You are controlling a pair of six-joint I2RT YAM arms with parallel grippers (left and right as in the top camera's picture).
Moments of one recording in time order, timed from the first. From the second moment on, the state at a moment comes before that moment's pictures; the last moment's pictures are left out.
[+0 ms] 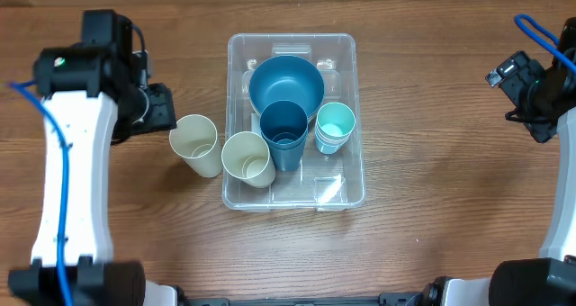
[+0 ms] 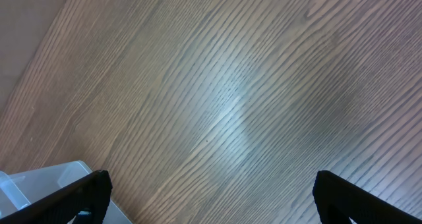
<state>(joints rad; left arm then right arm) 0.03 1.65 1.77 -1.50 0.03 -0.17 -0.32 1.57 1.65 -1.19 0.01 0.59</state>
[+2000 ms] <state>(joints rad) -0.14 1.41 1.96 -1.69 0.12 -0.18 -0.32 1.57 1.65 -1.19 0.01 0.59</state>
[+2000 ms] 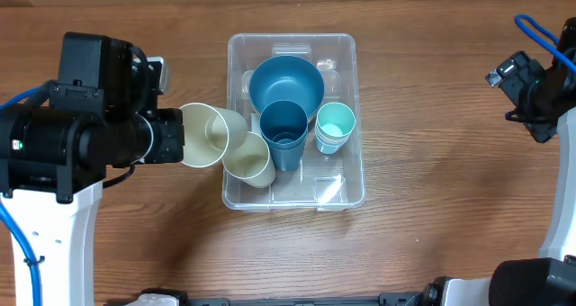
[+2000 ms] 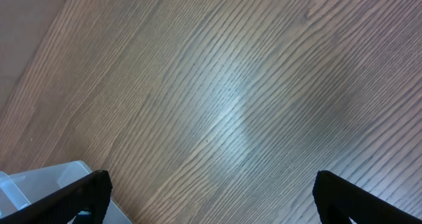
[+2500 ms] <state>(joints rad) -0.17 1.41 1.80 -1.66 0.17 -0.15 -0.32 1.57 1.65 -1.19 0.01 0.59</state>
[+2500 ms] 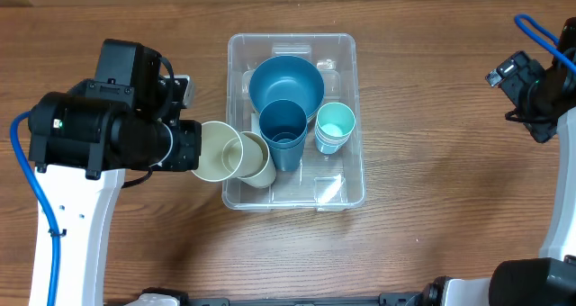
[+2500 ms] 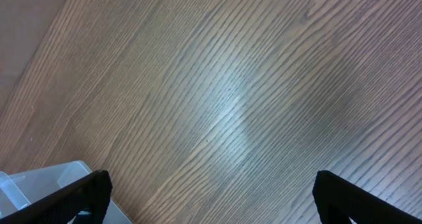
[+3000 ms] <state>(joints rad) -0.17 1.42 1.81 -1.58 0.18 -0.14 -0.32 1.57 1.65 -1.19 0.01 0.59</state>
